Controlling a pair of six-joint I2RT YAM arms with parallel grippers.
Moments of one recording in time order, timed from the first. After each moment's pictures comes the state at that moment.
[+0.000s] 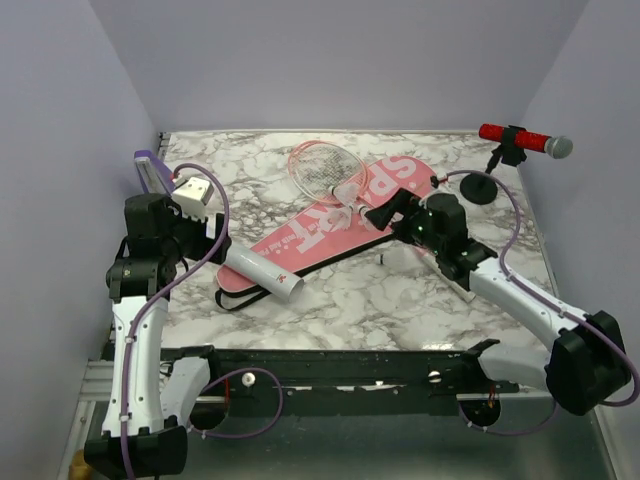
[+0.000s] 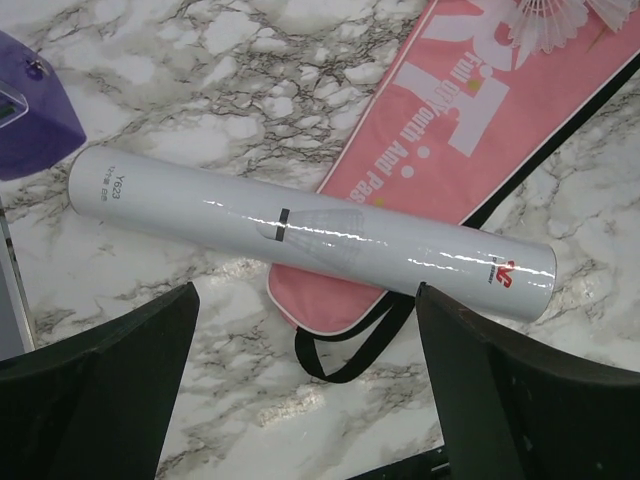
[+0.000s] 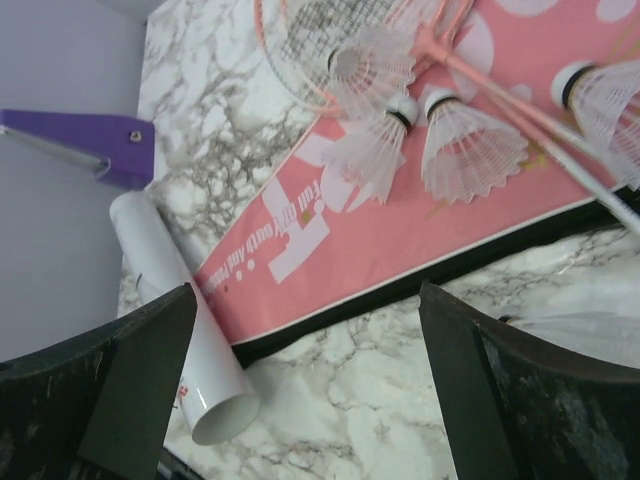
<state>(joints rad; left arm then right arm) 0.08 0.83 1.04 -0.82 0.36 0.22 0.49 1.19 0.77 0.04 0.01 0.78</state>
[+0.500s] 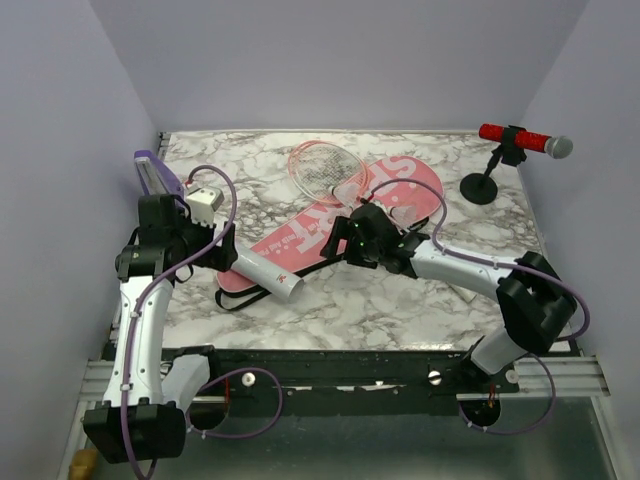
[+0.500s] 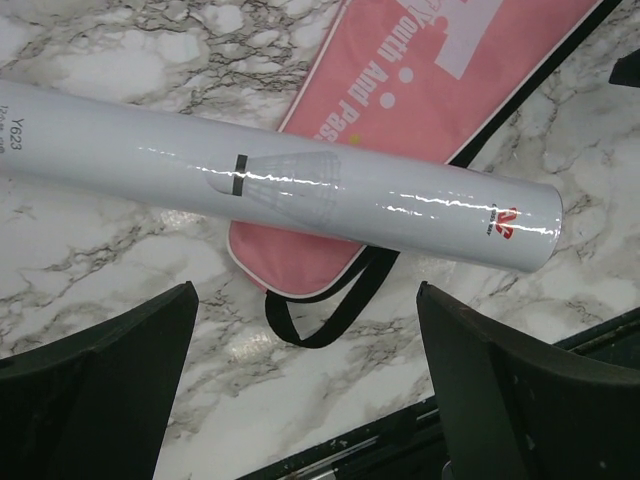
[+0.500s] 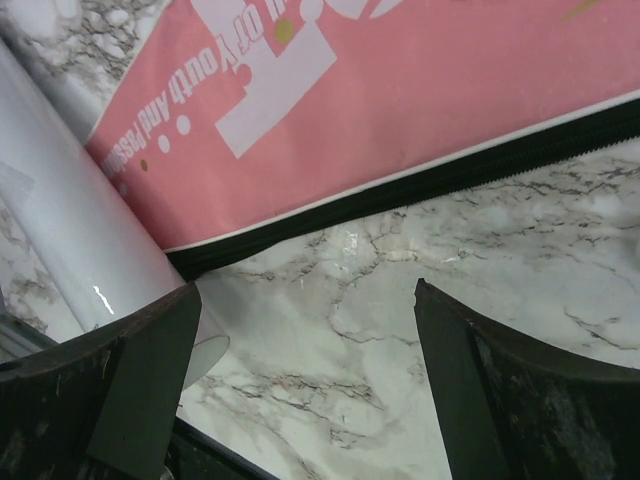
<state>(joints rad) 0.08 0.94 1.01 -0.88 0.40 0.25 0.77 1.56 0.96 -0.14 0.07 0.85</state>
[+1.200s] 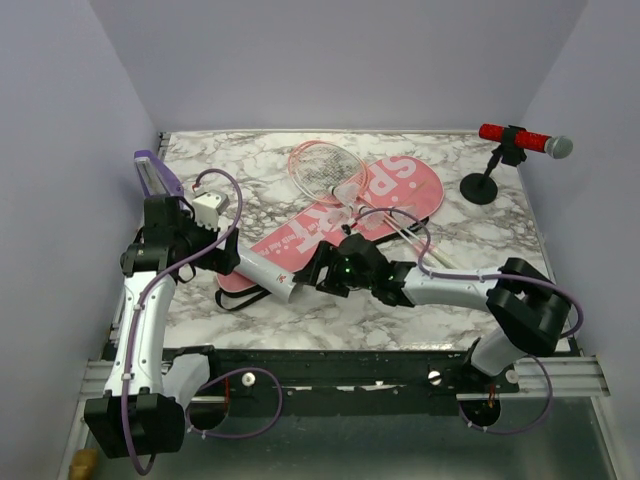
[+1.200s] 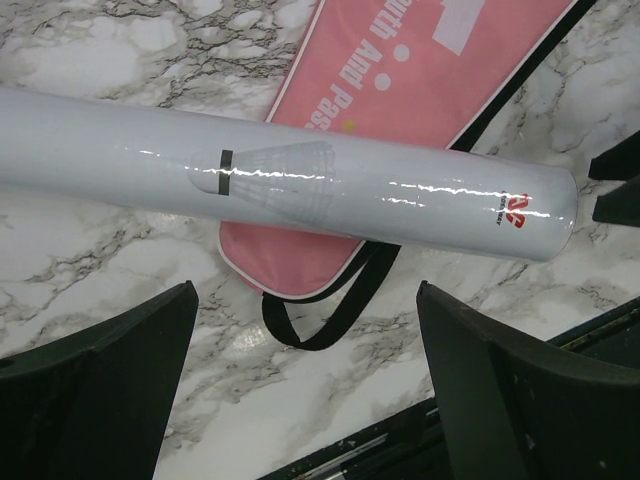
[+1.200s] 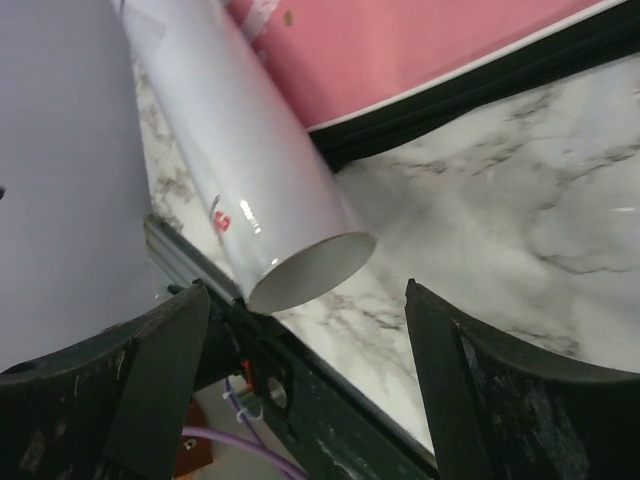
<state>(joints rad) 0.08 0.96 0.95 -0.87 0.43 0.31 0.95 1.57 0.80 0.18 -0.06 1.12</state>
